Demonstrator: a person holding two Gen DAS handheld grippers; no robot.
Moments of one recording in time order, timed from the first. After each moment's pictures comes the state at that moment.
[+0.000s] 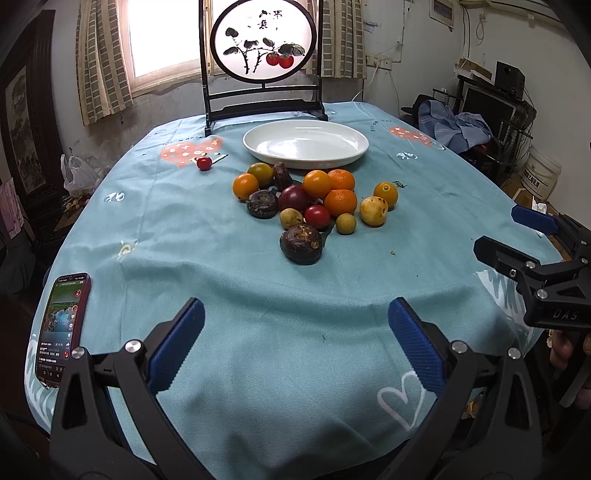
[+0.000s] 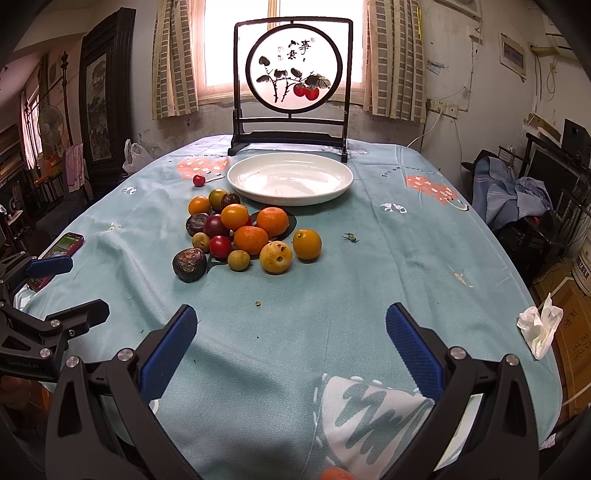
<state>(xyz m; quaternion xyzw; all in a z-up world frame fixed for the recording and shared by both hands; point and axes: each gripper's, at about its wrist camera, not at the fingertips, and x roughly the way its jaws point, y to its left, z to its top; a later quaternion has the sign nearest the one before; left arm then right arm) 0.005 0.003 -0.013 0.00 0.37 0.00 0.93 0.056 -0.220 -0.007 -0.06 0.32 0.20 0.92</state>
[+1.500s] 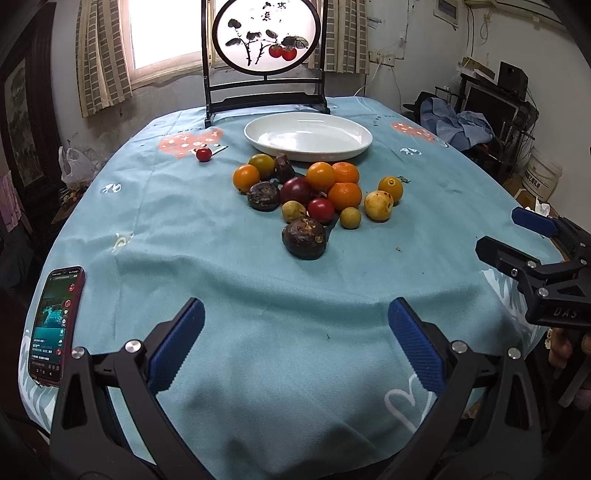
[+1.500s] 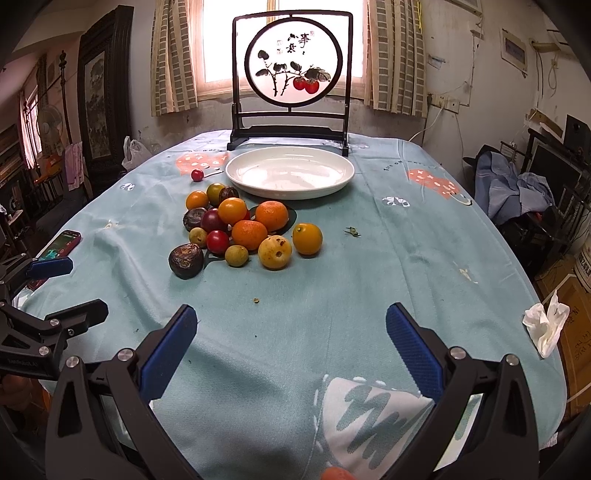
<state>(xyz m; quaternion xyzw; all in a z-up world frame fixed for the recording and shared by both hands) 0.011 0.008 -0.022 -0.01 0.38 0.00 0.92 0.068 -0.220 -0.019 -0.05 0.33 0.21 0.92</state>
